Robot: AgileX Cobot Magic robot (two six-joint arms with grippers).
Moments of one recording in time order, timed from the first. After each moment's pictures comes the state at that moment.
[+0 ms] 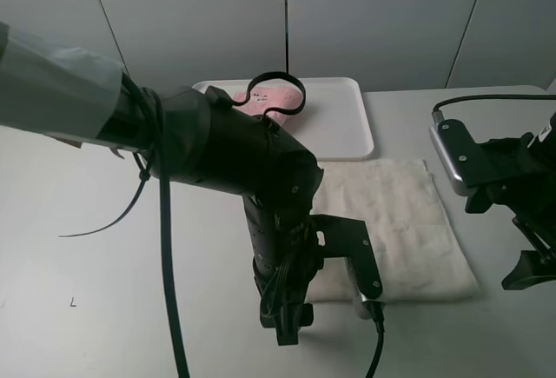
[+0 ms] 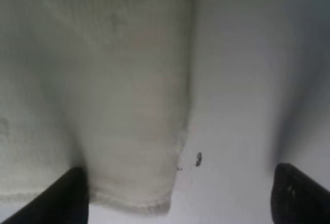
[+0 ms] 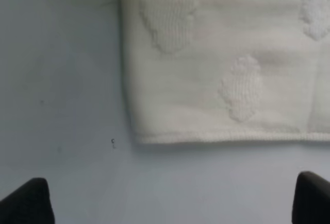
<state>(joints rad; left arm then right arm) -1.04 2.11 -1.27 -0.05 0.76 0.53 0.20 1.45 -0.69 0.07 0.92 -1.40</state>
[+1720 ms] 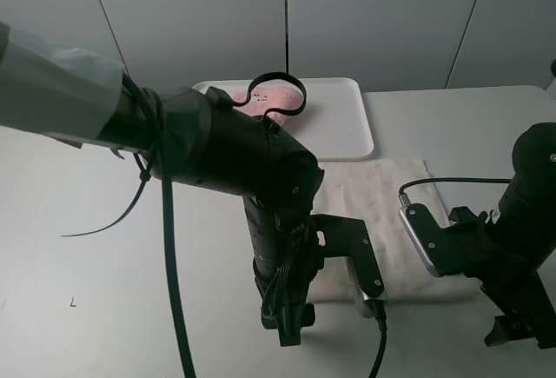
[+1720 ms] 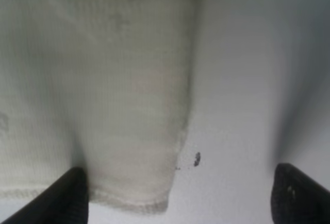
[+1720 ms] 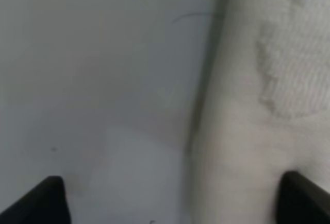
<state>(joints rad) -1.04 2.11 -1.27 -0.05 0.76 0.50 0.30 1.68 -0.50 0.04 0.56 -1.42</state>
